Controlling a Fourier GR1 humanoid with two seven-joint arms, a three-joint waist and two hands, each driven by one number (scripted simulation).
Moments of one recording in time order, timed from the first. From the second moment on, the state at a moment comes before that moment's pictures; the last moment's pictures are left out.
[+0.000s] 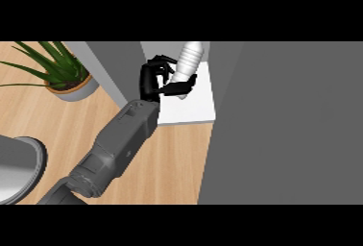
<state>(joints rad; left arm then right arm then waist) -1.02 0.00 -0.30 -0.29 0.57 0.62 -0.60 0.30 -0.32 0.48 -2.48 0.01 -0.18 0.14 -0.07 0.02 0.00</state>
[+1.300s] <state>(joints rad) -1.17 0.00 -0.23 -0.11 0.54 0.51 -0.69 0.31 -0.30 0.47 -2.48 -0.01 -0.14 0.12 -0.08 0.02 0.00</state>
